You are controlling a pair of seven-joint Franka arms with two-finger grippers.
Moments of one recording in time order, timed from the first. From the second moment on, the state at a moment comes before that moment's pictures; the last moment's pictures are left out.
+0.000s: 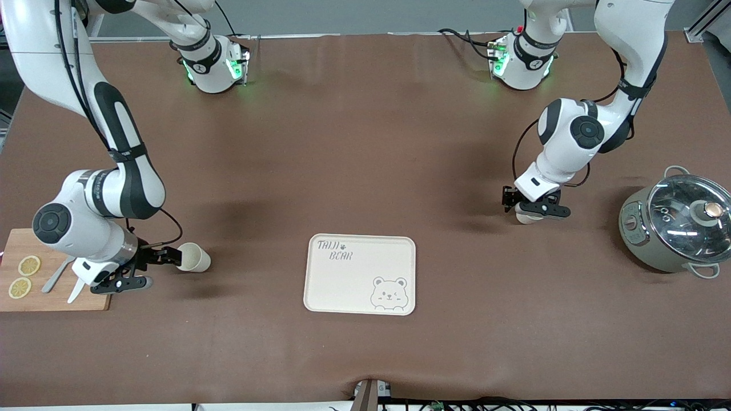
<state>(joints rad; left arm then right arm) 0.09 0.25 -0.28 -2.42 0.05 2.81 -0.07 -0.04 0.57 0.01 -1.72 0.01 2.32 -0.17</state>
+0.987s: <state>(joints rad) 0.00 0.23 -0.28 -2.27 0.05 2.61 -0.20 -0.04 0.57 0.02 -1.80 0.01 2.44 -0.17</state>
